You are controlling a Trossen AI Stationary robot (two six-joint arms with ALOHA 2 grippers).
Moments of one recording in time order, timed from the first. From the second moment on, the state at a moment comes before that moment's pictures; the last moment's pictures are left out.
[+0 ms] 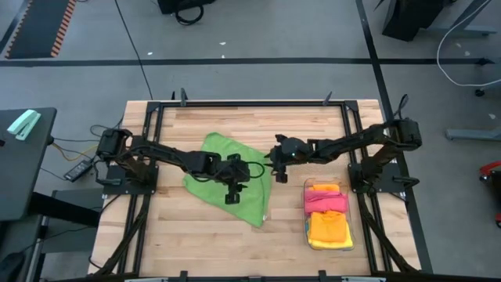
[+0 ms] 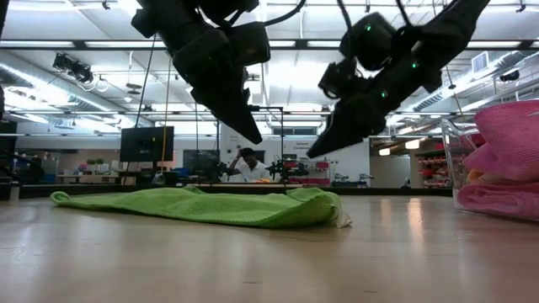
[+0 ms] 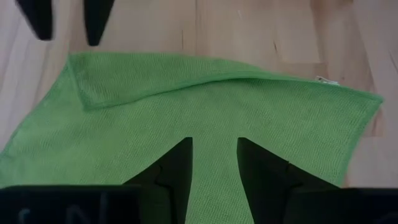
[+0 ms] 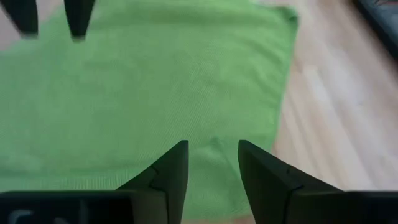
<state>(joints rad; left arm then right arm) -0.11 1.69 1.06 -0.26 -0.07 -0.07 -0.10 1.55 0.68 0.23 0.07 -0.13</state>
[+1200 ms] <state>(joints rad) -0.19 1.69 1.06 -0.29 -0.07 -0.13 -0.19 1.83 0.85 0.18 -0.03 -0.28</state>
